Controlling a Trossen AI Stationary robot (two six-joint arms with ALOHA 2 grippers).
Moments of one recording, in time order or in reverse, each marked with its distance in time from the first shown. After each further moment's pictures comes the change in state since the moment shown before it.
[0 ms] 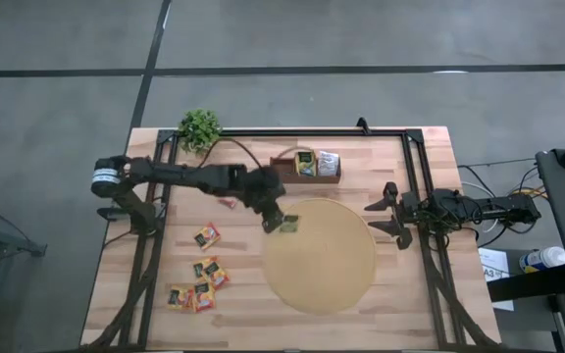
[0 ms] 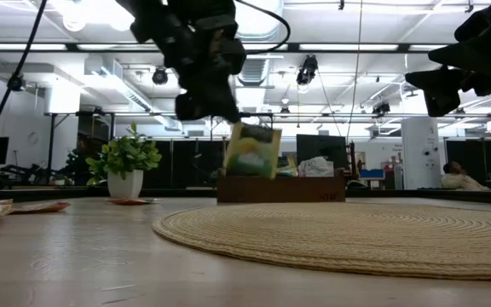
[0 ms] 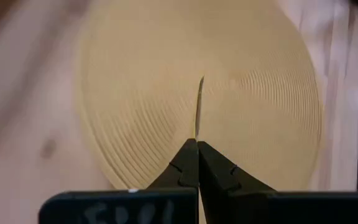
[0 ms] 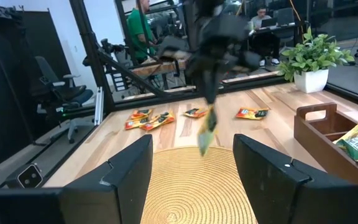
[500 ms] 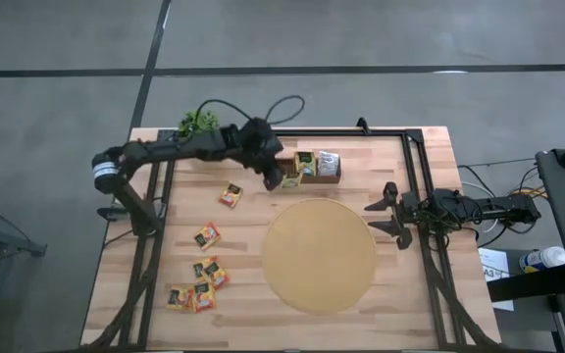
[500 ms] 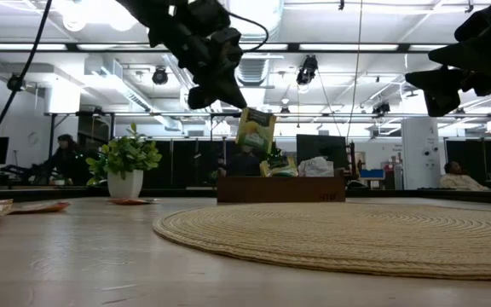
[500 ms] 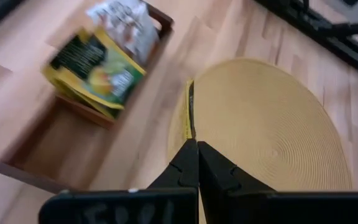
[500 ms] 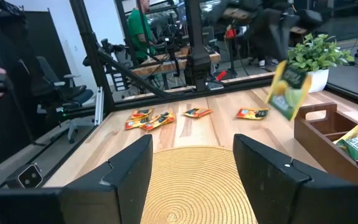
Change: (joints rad) left arm 0.271 0.000 0.153 -0.059 0.057 0.190; right arm 0.000 0.000 0.000 0.000 0.000 0.000
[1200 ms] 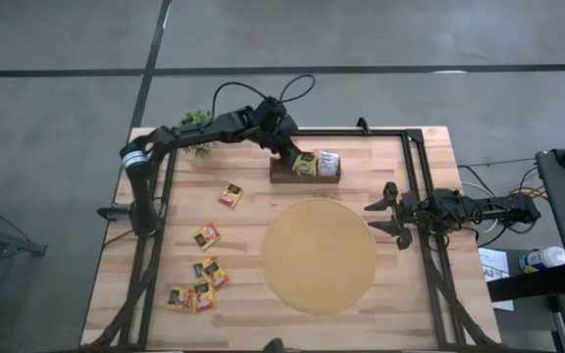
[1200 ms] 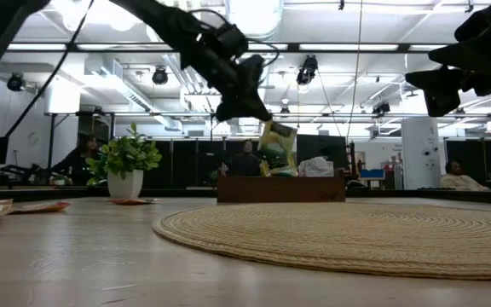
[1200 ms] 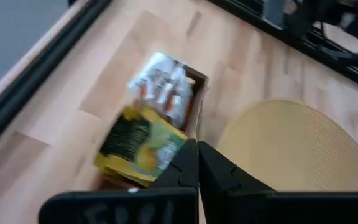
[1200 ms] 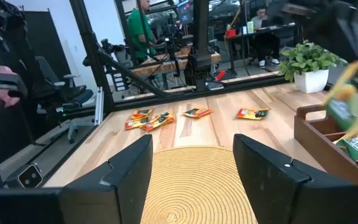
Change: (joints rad) left arm 0.125 0.236 0.240 0.037 0.082 0.135; right arm 0.000 0.000 0.000 0.000 0.000 0.000
